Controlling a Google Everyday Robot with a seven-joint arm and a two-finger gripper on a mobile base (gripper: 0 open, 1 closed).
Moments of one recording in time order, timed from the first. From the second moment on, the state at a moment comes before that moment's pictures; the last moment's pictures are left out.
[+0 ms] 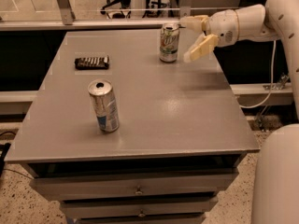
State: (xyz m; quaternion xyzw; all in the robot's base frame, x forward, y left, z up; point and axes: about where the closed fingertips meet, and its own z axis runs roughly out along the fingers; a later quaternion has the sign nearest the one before) arm 0.676 -0.115 0.945 -0.56 0.57 0.38 0.47
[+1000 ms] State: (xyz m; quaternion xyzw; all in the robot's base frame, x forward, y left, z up) arm 0.725 -0.121 0.942 -0.54 0.59 0.33 0.50
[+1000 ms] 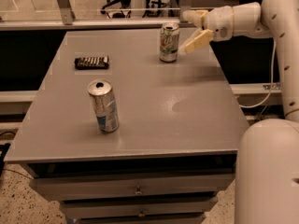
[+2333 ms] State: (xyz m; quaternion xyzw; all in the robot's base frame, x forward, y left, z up) arm 0.702 -0.077 0.919 -0.60 0.57 0.35 0.44
